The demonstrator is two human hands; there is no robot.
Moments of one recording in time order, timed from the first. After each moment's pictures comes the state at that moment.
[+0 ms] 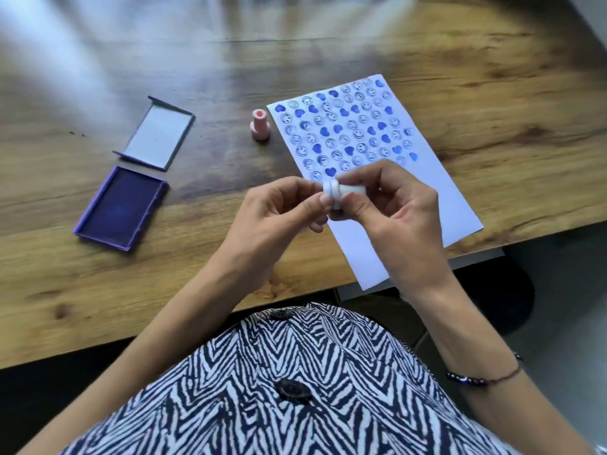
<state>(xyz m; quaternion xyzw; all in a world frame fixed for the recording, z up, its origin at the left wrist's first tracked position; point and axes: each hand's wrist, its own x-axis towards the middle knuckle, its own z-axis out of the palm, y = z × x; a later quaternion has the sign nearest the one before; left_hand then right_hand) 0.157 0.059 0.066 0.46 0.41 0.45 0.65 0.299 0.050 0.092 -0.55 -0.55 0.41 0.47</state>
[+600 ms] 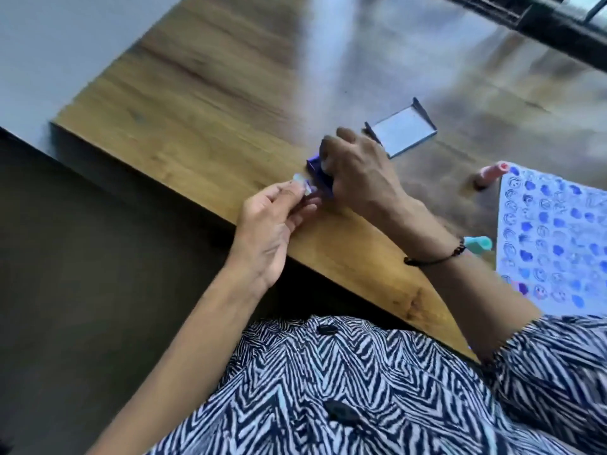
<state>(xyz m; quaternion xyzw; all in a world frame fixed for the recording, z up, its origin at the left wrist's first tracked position) 0.028 -0.025 0.044 0.03 0.52 0.73 0.45 0.079 0.107 0.050 -0.23 -0.96 0.14 0.11</state>
